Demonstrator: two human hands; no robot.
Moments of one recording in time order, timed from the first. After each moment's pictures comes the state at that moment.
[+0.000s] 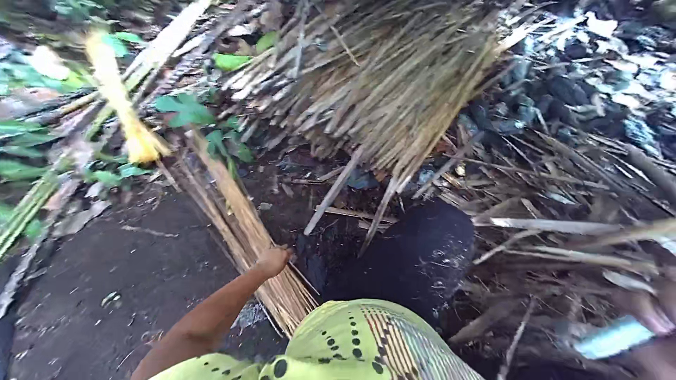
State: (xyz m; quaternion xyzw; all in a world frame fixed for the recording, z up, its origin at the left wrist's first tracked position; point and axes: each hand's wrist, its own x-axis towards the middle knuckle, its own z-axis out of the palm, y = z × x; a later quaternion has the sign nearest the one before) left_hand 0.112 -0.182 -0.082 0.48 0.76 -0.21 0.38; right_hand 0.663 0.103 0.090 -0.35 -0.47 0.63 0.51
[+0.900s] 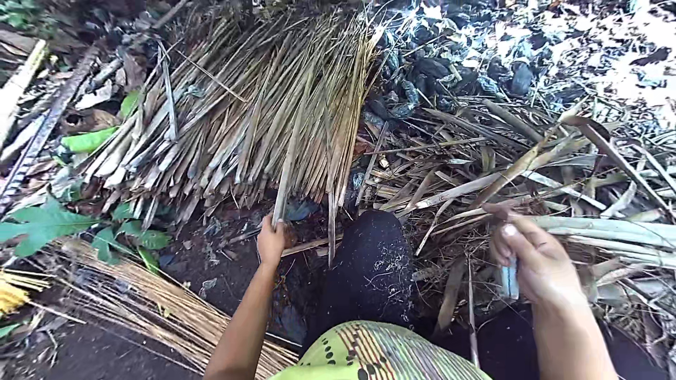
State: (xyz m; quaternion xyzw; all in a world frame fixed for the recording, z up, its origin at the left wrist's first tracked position) left_hand 0.149 0.048 -0.063 0.33 0.87 0.26 0.26; right_hand 0.622 0.086 0.088 -0.47 -0.52 0.54 0.47
